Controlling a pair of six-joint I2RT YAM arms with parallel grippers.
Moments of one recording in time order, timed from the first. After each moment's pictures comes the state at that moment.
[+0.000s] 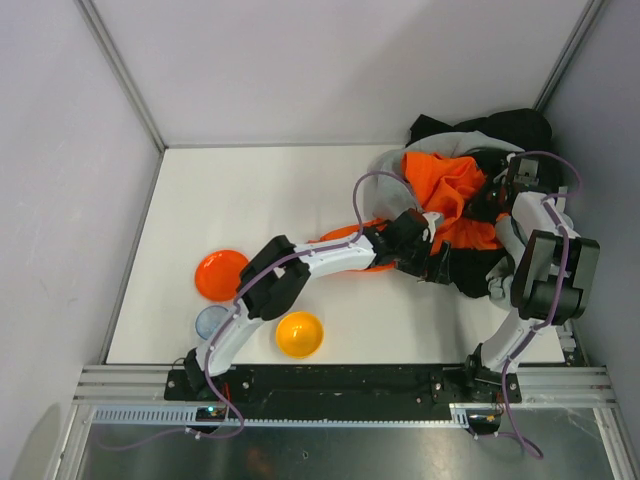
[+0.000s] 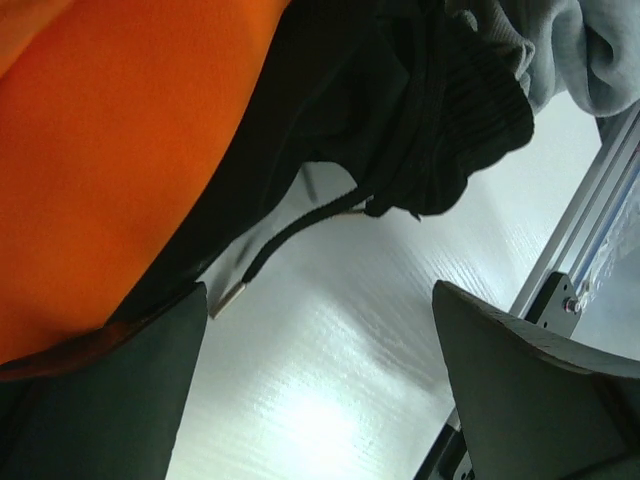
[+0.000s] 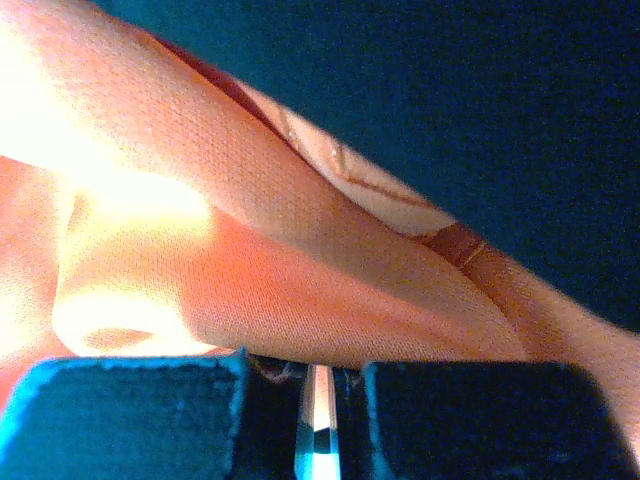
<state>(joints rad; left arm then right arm) -1.01 2.29 1.80 -0.21 0.30 -0.58 -0.23 1.77 1.29 -0.46 -0.38 0.41</state>
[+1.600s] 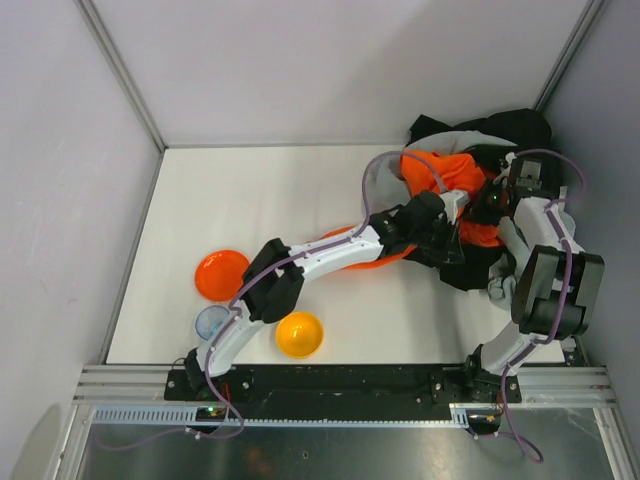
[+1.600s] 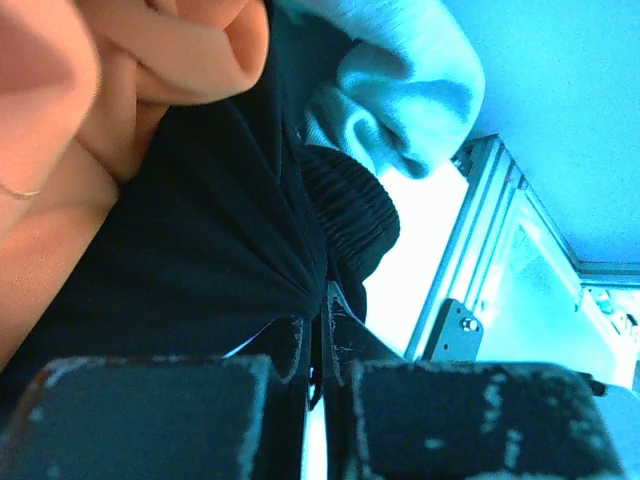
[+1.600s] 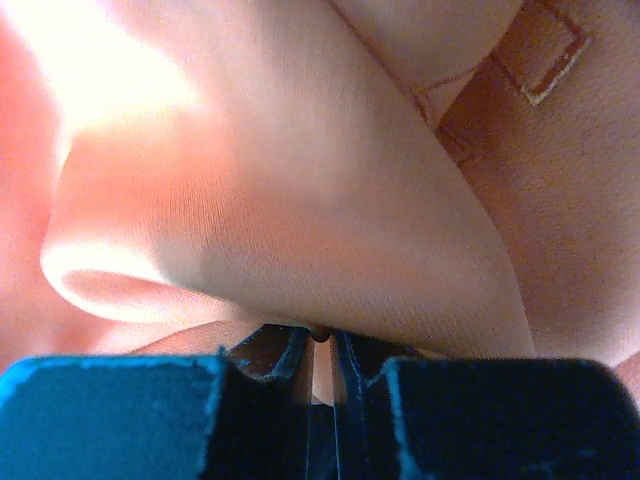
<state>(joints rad) -1.04 2.35 2.05 -0.23 0.35 -0.58 -0.22 1.66 1.24 -0.50 -0.38 0.34</state>
